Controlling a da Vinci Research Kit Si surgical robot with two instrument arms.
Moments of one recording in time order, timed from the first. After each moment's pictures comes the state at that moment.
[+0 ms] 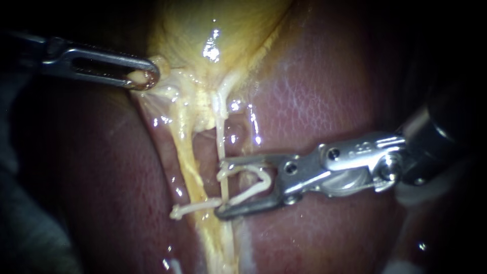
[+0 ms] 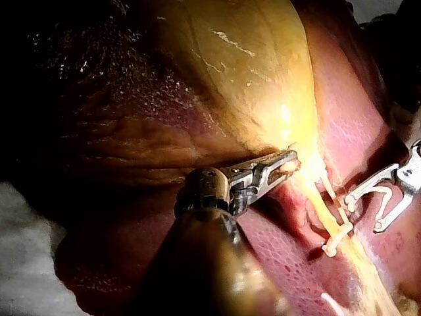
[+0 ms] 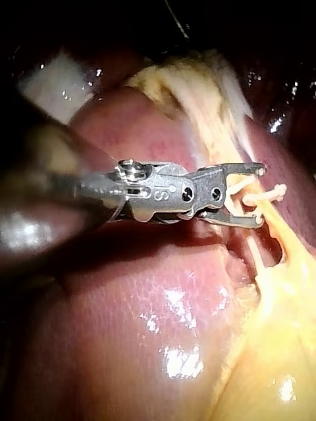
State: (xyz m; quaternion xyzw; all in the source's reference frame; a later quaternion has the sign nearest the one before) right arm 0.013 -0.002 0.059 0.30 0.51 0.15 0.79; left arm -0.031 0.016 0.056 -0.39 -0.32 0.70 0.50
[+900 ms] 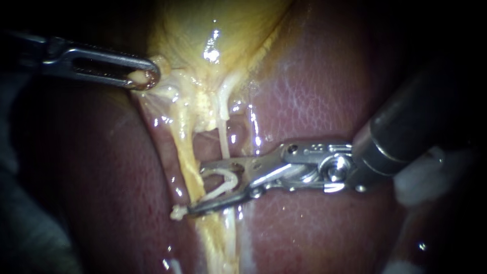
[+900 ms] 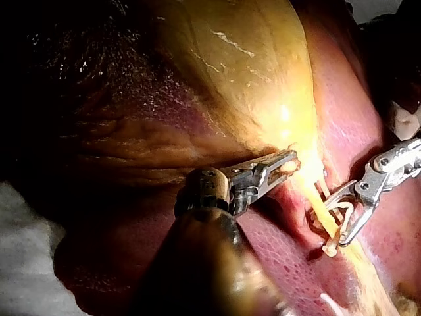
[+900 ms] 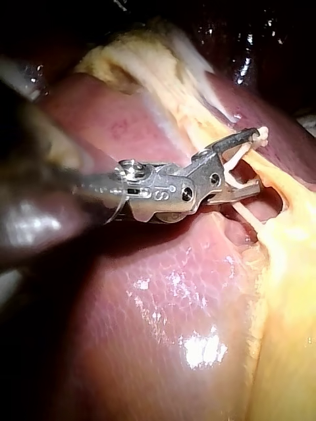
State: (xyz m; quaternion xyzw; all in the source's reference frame) right arm 0.018 -0.003 0.066 0.37 0.51 0.19 0.75; left arm -0.031 0.016 0.056 -0.39 -0.32 0.70 0.50
